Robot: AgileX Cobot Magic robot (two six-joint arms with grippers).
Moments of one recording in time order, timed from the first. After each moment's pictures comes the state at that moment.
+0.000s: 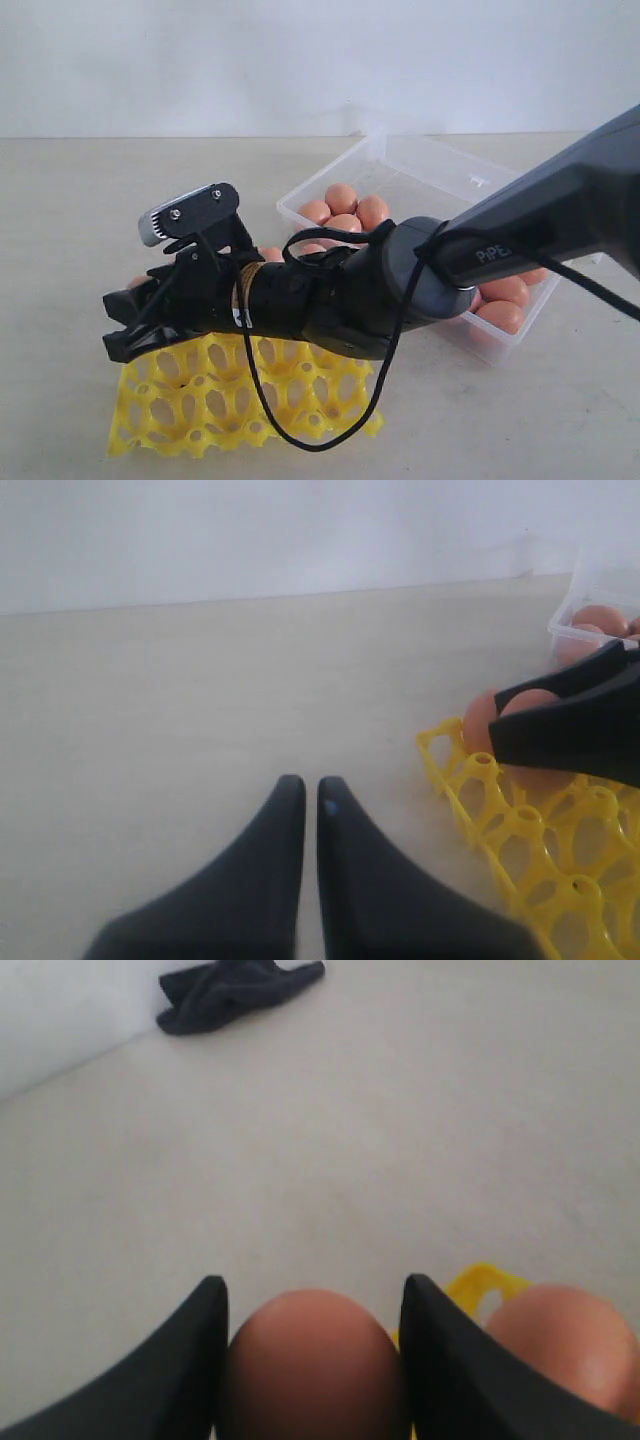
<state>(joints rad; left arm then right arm) -0.03 0.00 0.00 -0.19 0.34 0.25 0.73 2.12 -1.11 -0.49 -0.64 0.59</state>
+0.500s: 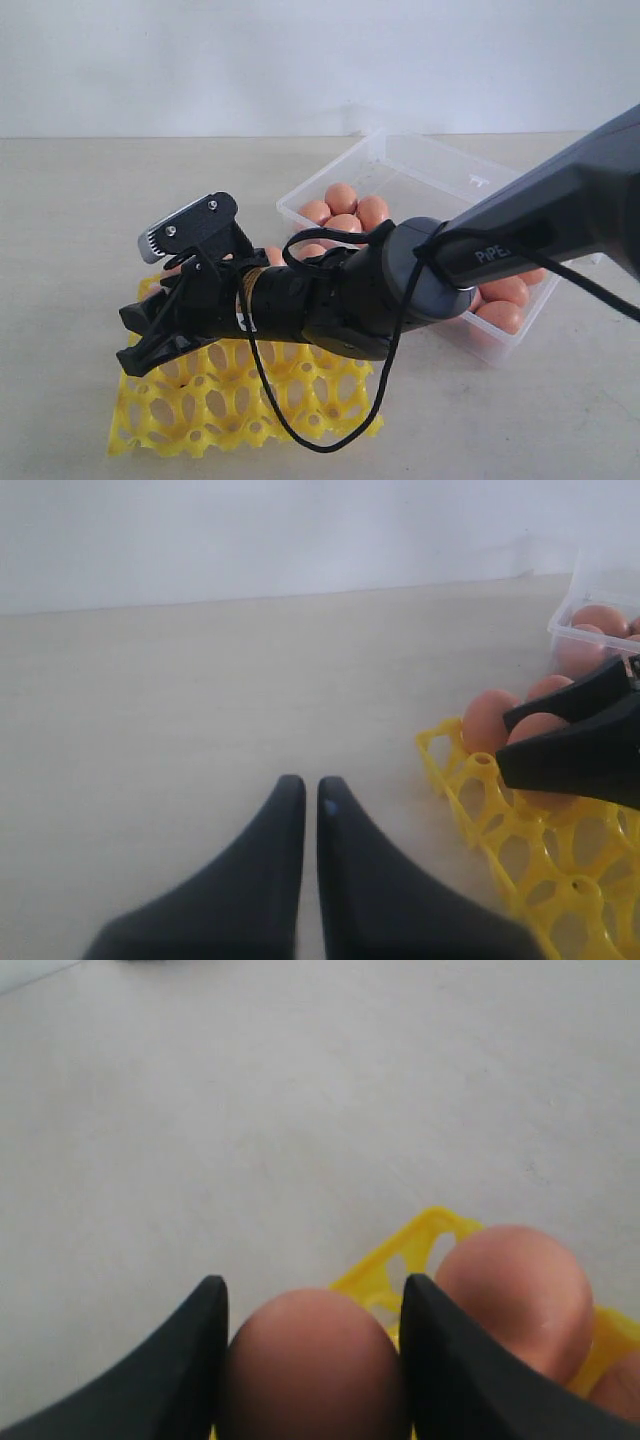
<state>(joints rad) -0.03 0.00 0.00 -0.19 0.34 0.25 0.73 2.12 -1.11 -0.49 -0.55 0.51</state>
